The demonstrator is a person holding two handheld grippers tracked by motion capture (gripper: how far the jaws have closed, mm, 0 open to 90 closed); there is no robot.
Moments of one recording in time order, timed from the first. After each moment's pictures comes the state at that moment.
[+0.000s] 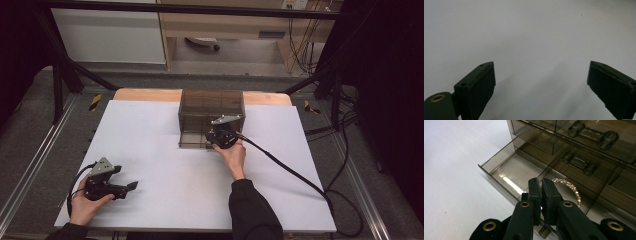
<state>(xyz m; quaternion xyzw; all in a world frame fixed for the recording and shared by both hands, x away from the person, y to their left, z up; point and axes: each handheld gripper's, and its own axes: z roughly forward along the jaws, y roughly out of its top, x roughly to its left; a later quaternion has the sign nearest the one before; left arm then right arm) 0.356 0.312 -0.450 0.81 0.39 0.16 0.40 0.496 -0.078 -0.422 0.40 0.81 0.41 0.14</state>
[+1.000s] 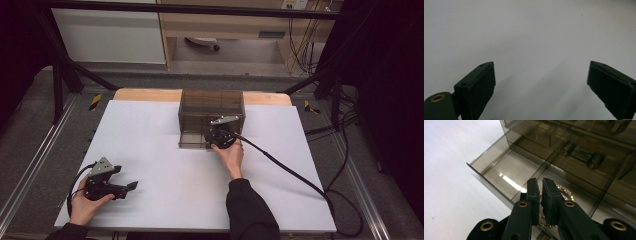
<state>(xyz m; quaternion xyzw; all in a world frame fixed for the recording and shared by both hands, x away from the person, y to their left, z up) 0.356 0.313 -0.450 0.81 0.39 0.16 0.40 0.504 -0.075 -0.435 0.42 0.80 0.40 0.13</state>
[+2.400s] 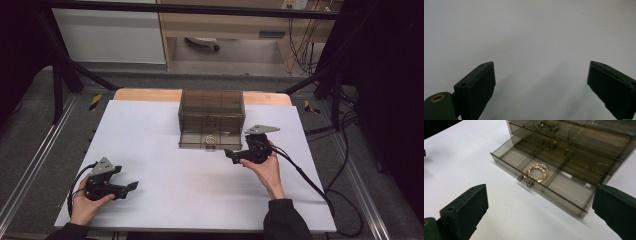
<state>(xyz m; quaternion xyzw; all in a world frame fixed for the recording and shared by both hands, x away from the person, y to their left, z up) 0.356 0.311 -0.450 0.81 0.39 0.16 0.40 0.431 -0.164 -0.387 0.41 0.79 0.44 0.14</state>
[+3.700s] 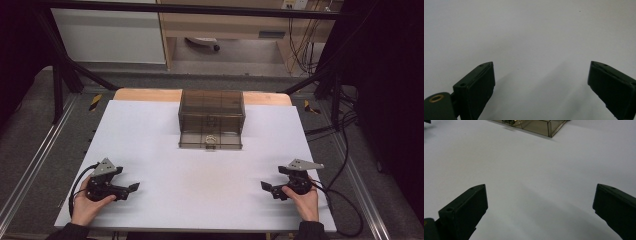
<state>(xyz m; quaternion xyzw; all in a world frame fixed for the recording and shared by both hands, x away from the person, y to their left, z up) 0.355 0.308 -0.451 0.82 0.39 0.15 0.40 0.356 -0.277 -0.446 0.42 0.78 0.45 0.12</state>
